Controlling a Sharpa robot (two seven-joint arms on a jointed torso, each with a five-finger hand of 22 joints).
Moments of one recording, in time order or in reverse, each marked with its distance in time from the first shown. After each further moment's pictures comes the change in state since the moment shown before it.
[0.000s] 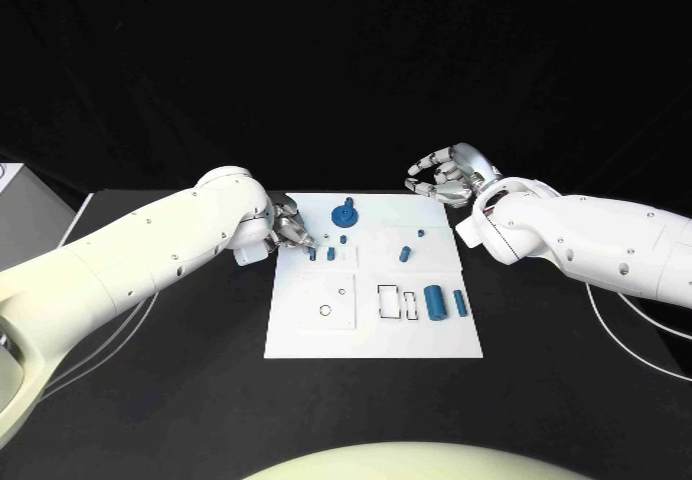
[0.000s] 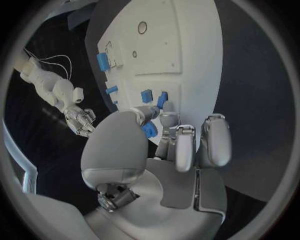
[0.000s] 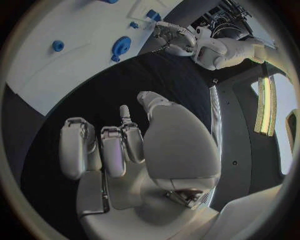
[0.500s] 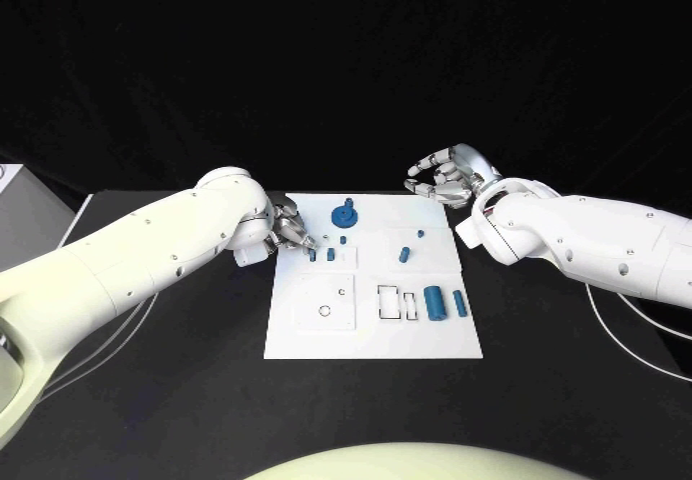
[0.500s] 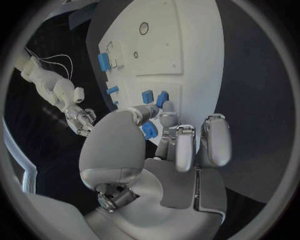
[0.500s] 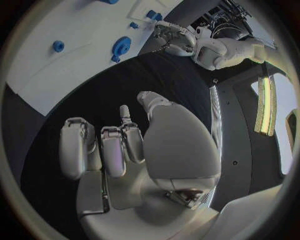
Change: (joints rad) left arm 0.000 -0.001 -0.001 0.000 0.011 0.005 0.000; left_hand -0.031 -0.030 0.040 -0.021 -0.002 -0.008 -0.001 0.012 0.005 -0.006 0.002 0.004 -0.007 0.000 0.000 0.000 0.000 0.000 0.000 0.000 0.000 0.000; right arm 0.000 0.000 0.000 -0.001 0.000 0.003 -0.001; right_hand 0.000 0.000 0.003 0.003 0.000 0.000 0.000 0.000 0.000 0.000 0.000 0.000 0.000 0.000 0.000 0.000 0.000 0.000 0.000 0.000 0.000 0.000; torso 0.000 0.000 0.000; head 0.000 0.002
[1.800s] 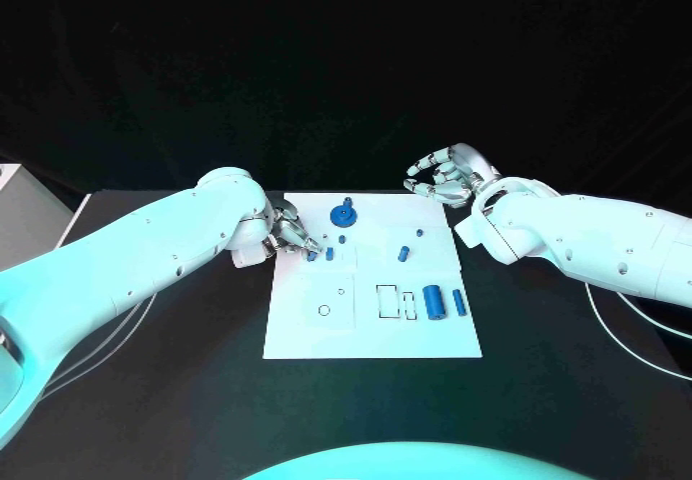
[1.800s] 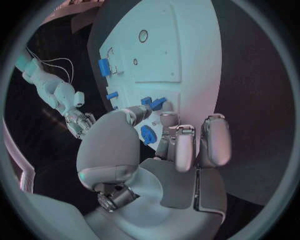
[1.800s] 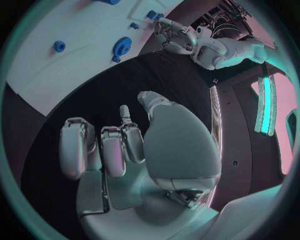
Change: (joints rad) left arm 0.002 0.005 -0.009 -0.012 0.008 0.051 0.000; left_hand -0.099 -0.023 -0.036 0.051 -0.001 0.004 0.007 -0.002 -0.014 -0.009 0.005 0.000 -0.005 0.000 0.000 0.000 0.000 0.000 -0.003 0.004 0.000 0.000; right arm 0.000 -0.002 0.000 0.001 0.000 0.002 0.000; right_hand -0.004 -0.004 0.000 0.000 0.000 0.000 0.000 0.000 0.002 0.000 0.000 0.000 0.001 0.000 0.000 0.000 0.000 0.000 0.000 0.000 0.000 0.001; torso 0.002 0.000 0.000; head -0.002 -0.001
